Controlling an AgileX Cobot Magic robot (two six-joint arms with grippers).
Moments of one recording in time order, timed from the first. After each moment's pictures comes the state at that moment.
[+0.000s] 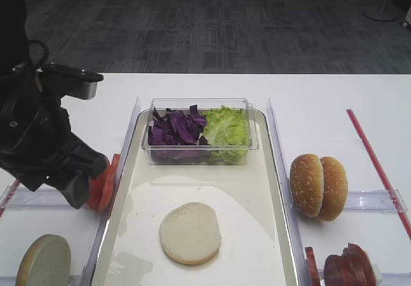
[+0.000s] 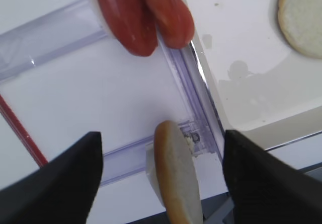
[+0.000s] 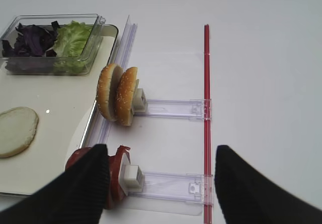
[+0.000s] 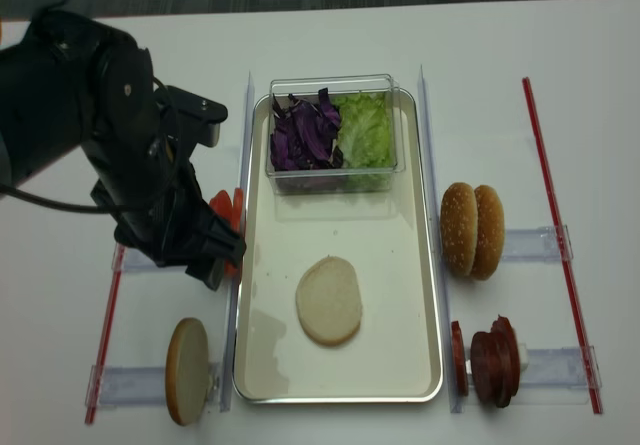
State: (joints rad) left arm -0.43 1.51 -1.04 -0.01 1.13 -0.05; right arm -0.02 -0.02 -0.49 0.18 1.11 -0.07
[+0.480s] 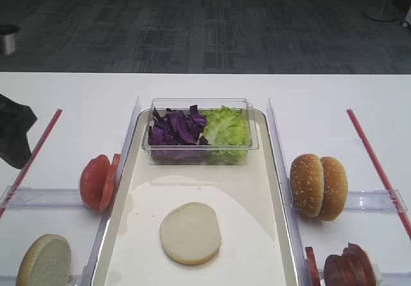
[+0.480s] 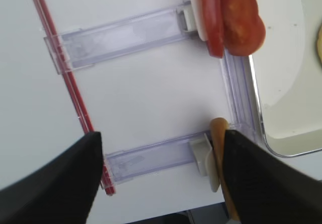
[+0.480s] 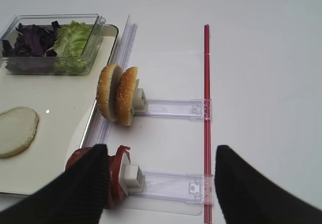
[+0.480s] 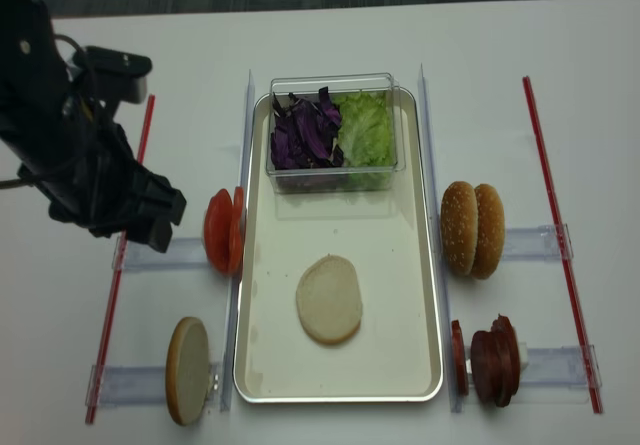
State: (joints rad) left arm -0.19 1.38 -1.04 -0.03 1.16 0.05; right arm -0.02 -0.02 -0.49 0.18 1.11 -0.07
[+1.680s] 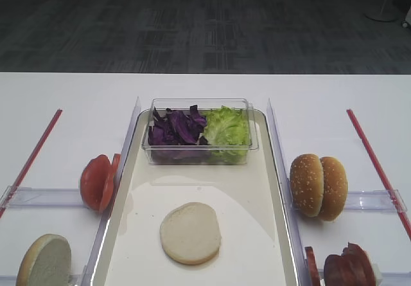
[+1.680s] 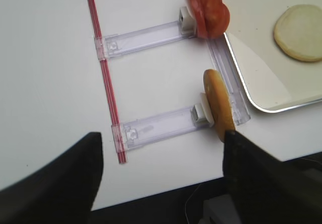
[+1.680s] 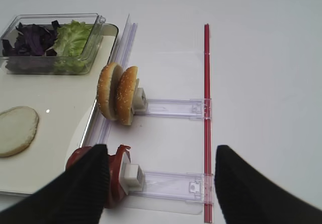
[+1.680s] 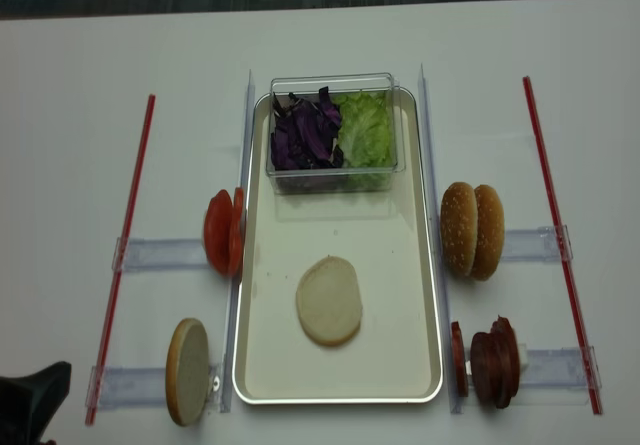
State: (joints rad) left arm -0.12 0.39 -0.66 -0.04 1.23 0.10; right arm -0.02 -0.02 -0.49 0.18 1.12 -0.07
